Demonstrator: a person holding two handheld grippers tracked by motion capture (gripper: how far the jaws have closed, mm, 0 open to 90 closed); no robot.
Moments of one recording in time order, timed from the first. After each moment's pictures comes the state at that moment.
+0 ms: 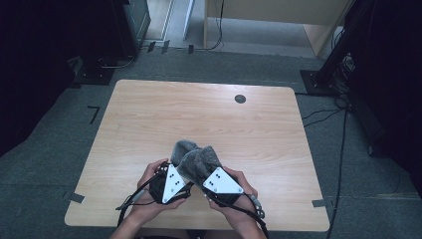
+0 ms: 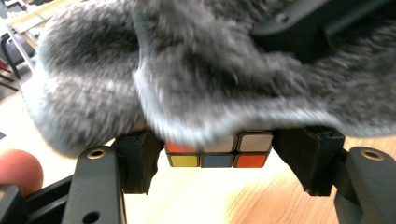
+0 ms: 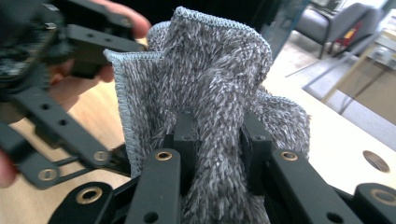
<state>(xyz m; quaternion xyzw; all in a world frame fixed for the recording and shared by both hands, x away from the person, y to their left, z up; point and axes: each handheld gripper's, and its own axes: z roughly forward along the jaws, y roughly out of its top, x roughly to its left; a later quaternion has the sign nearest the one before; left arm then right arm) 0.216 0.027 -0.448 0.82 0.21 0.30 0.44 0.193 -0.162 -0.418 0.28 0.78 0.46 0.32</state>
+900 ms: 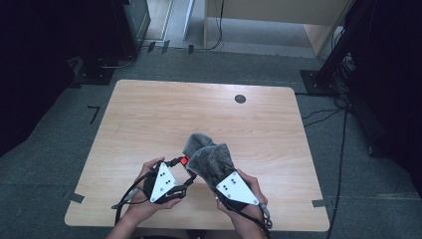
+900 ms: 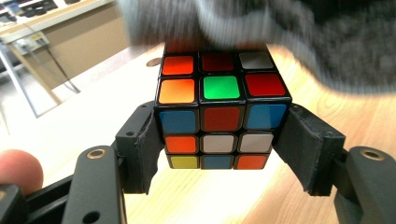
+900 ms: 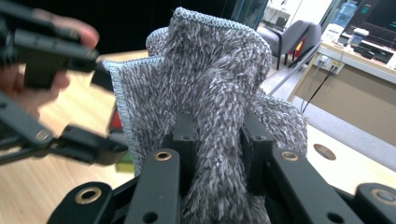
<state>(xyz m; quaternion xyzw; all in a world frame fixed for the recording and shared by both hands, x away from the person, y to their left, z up) 0.216 0.044 -0.439 0.80 0.20 0.26 0.51 0.177 -0.185 -0.407 0.33 0.72 0.49 0.37</state>
